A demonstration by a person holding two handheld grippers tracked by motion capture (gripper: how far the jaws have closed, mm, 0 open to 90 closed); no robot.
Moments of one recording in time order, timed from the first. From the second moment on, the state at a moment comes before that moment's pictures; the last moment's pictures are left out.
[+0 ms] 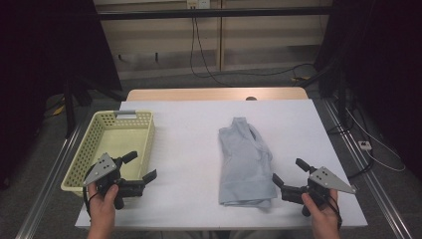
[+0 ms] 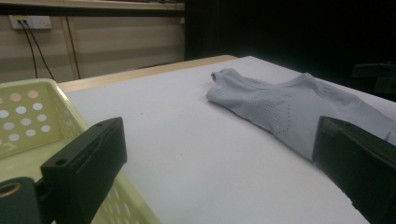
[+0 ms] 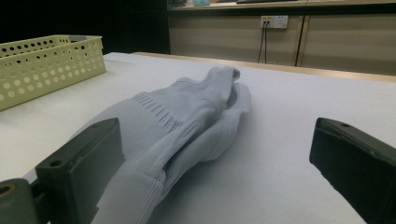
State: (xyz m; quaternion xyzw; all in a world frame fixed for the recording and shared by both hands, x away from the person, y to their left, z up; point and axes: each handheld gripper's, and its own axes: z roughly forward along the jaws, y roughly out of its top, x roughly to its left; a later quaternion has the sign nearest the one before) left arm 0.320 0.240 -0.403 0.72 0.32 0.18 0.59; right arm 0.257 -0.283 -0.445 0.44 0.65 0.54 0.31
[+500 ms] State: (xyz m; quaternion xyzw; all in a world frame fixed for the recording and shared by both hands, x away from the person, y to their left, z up) left arm 0.323 0.214 -0.395 0.72 0.31 0.15 0.61; right arm 0.259 -0.283 -0.444 0.44 0.64 0.54 0.31
